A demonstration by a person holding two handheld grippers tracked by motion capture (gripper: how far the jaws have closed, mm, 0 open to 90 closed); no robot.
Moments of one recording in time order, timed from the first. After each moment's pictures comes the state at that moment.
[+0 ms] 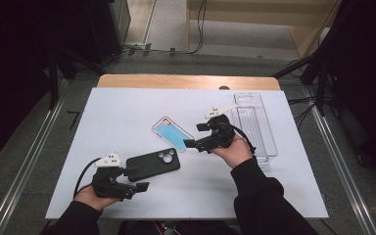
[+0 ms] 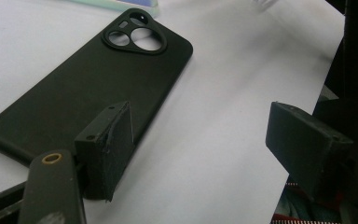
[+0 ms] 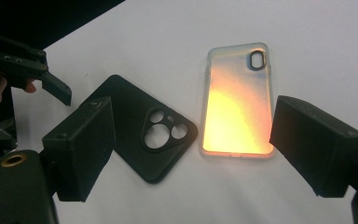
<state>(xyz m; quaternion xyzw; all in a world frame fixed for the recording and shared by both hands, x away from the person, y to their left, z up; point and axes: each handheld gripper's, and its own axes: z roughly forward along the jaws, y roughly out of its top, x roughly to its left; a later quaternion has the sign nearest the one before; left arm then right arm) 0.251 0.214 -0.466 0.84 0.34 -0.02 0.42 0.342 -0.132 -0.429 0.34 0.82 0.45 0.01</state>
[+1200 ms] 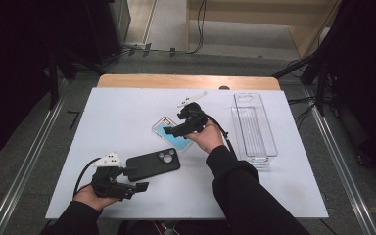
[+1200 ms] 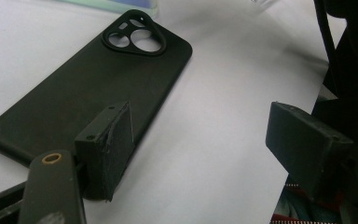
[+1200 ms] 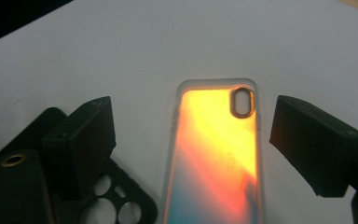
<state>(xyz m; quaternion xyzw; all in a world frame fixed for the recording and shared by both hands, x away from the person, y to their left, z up) 0.251 0.215 -0.465 0.84 0.34 -0.02 0.43 0.406 -0.068 -0.452 0.34 0.84 0.42 0.05</state>
